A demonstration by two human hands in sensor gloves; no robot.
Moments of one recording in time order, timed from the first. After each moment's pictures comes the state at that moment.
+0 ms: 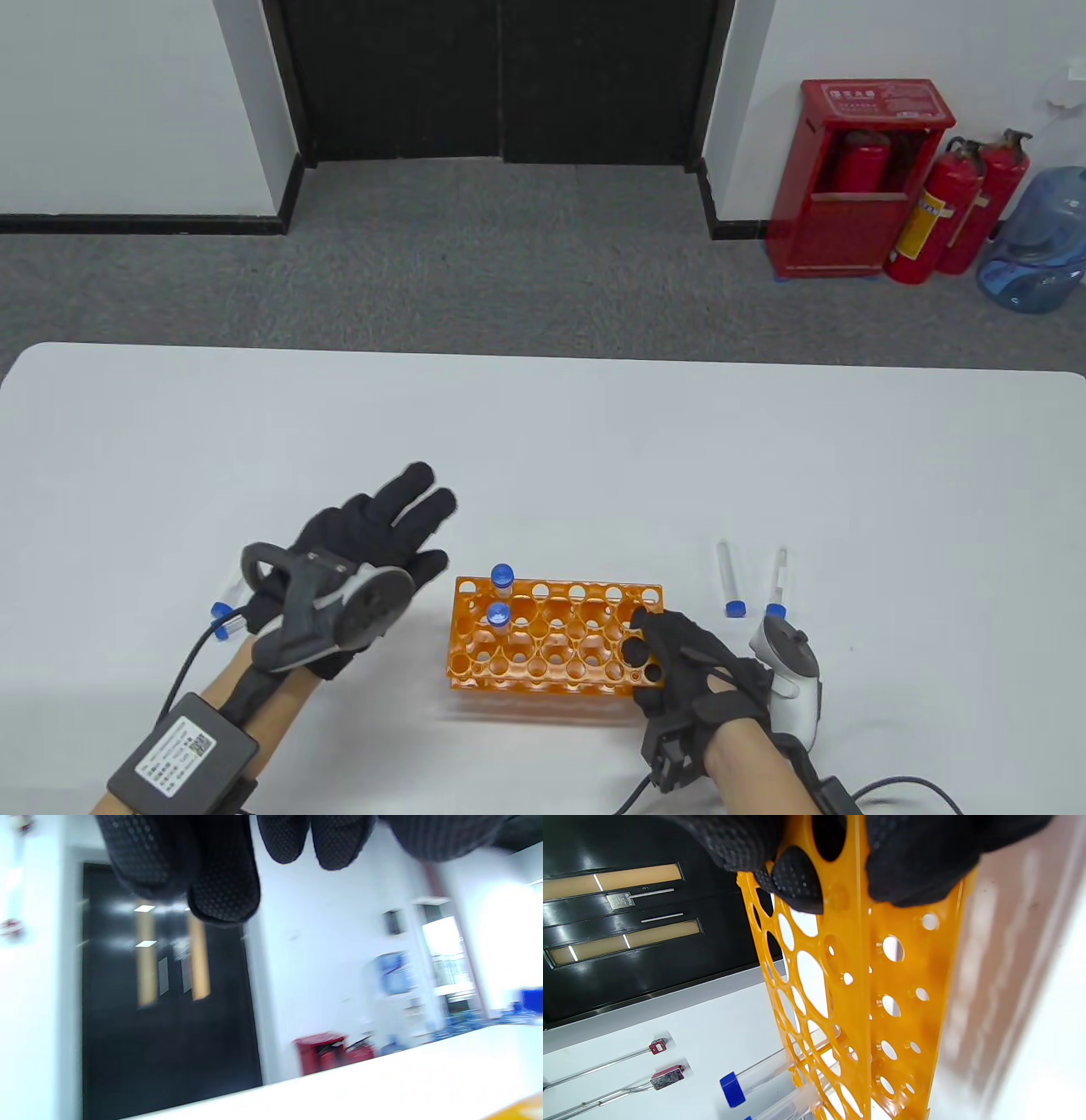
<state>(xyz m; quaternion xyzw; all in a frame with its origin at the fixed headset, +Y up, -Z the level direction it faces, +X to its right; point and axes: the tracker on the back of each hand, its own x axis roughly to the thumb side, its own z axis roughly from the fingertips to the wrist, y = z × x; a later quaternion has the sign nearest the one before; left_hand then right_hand) -0.205 -0.580 -0.324 0.22 -0.13 -0.02 0.97 0.175 -0.752 -0.305 -0.13 0.23 0.61 0.75</state>
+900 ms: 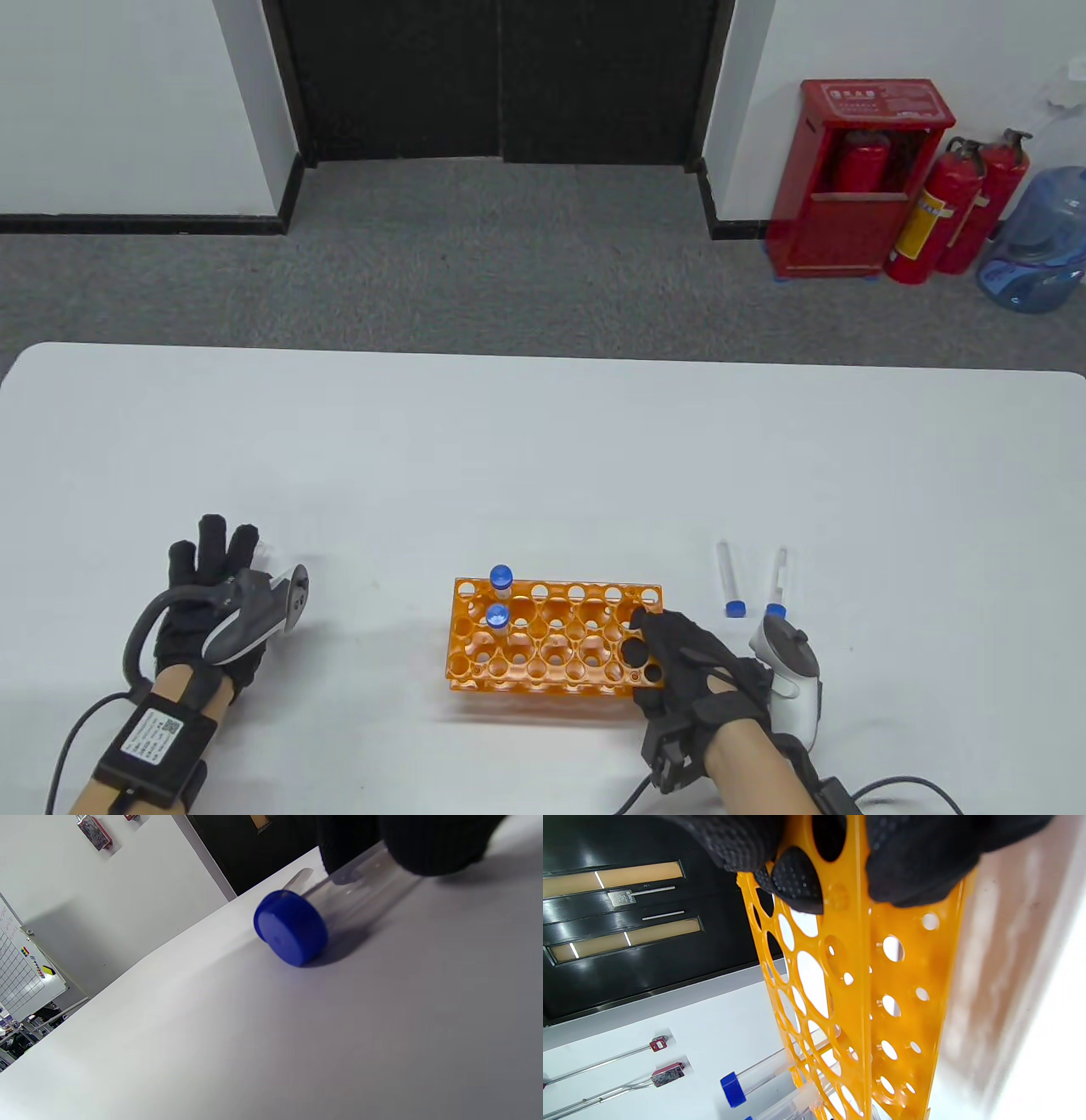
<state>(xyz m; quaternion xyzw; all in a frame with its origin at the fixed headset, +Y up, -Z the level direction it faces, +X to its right) -0.316 -0.748 -0.364 -0.05 0.08 -0.28 0.96 0.176 -0.752 -0.305 -0.13 0.23 0.61 0.75</state>
